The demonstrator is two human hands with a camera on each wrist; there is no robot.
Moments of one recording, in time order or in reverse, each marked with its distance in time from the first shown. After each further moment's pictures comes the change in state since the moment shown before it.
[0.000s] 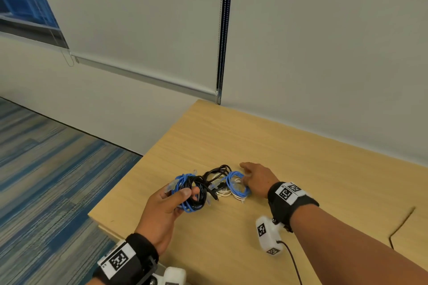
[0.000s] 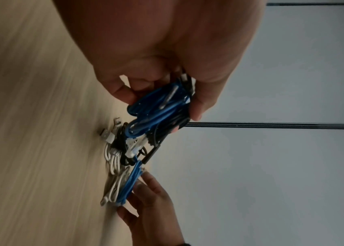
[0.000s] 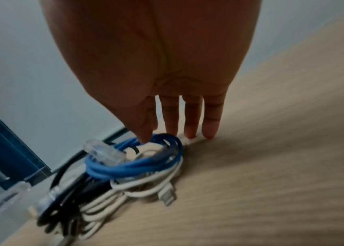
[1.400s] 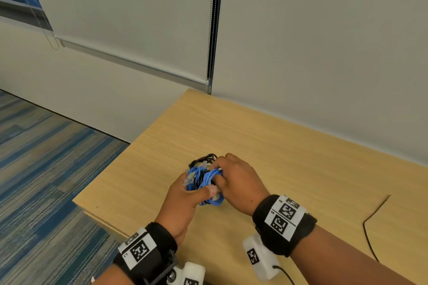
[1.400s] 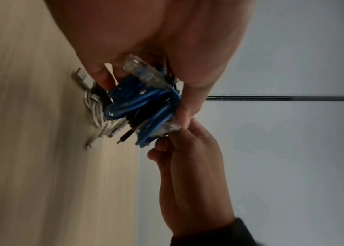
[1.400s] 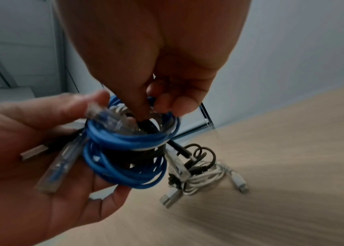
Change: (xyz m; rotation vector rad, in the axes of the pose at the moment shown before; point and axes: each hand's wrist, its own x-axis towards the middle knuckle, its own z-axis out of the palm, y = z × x) left_hand -0.015 -0.017 0.064 0.139 -0.142 0.038; right_hand -0.091 -0.047 0.002 -0.085 0.221 -0.443
